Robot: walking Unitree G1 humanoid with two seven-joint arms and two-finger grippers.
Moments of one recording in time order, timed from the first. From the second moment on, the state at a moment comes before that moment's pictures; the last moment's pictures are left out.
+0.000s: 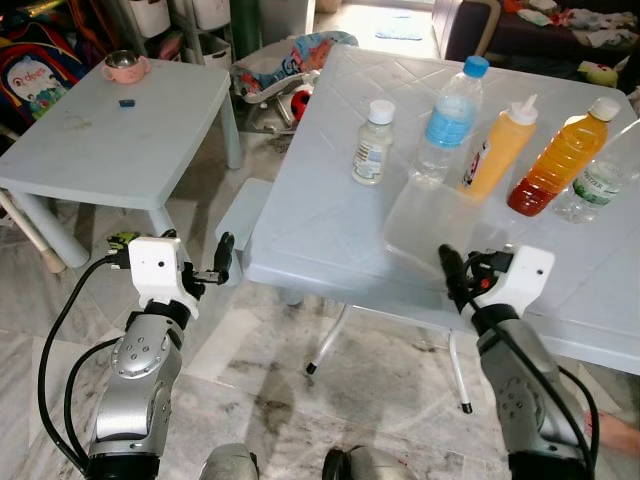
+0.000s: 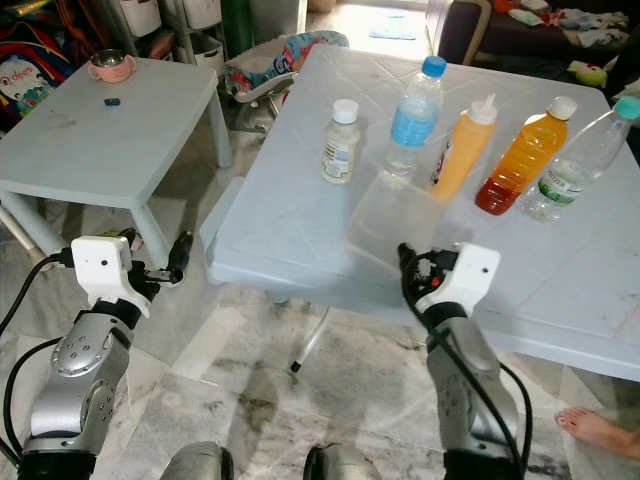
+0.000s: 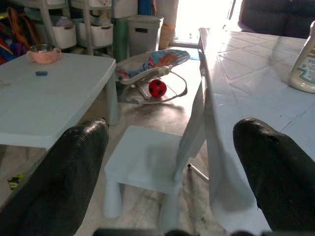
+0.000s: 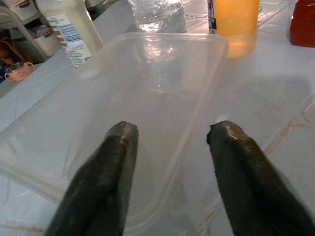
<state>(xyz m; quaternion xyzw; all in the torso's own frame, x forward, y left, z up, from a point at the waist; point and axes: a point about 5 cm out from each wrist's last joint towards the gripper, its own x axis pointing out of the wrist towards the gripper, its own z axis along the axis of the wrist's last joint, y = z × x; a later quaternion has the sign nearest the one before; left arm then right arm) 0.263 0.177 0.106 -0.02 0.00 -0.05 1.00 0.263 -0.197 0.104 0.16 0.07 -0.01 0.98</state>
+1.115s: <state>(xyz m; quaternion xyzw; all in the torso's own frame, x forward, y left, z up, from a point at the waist) 0.264 0.175 0.107 -0.01 0.00 -0.06 1.00 0.270 -0.201 0.132 0.02 -0.02 0.01 1.00</state>
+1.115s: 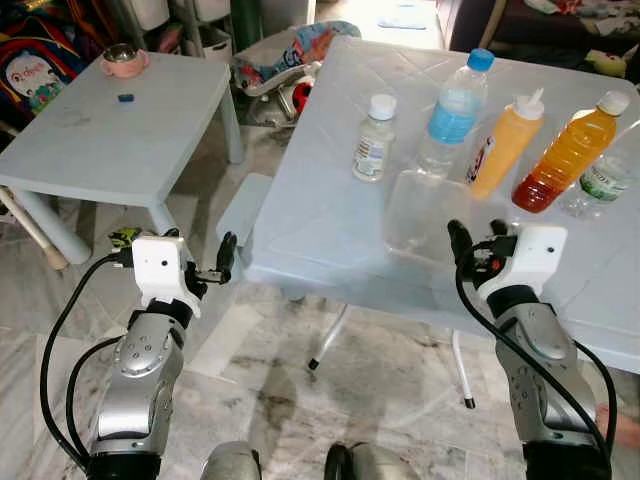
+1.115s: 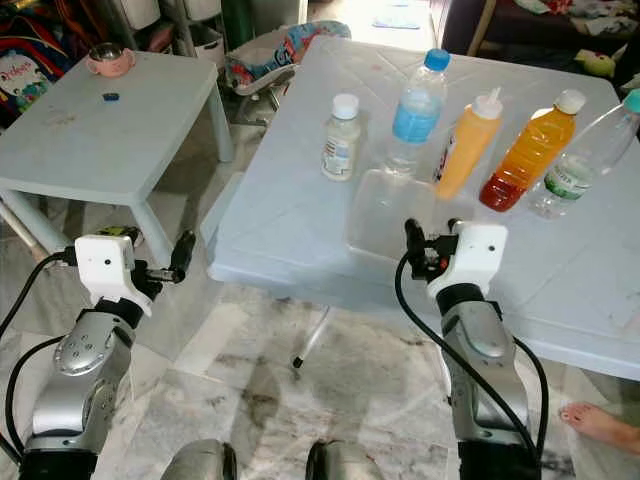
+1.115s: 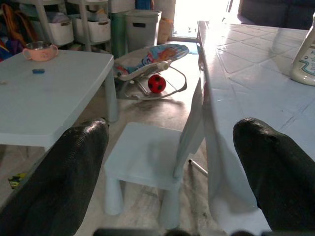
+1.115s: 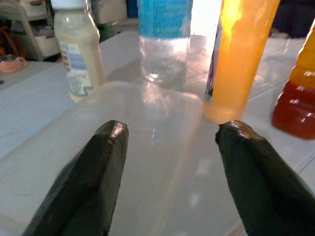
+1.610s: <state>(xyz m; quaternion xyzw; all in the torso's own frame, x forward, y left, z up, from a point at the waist) 0.266 0.170 0.109 -0.01 -0.01 -0.07 1.00 0.250 -0.204 0.121 0.10 0.01 -0.09 0.99</state>
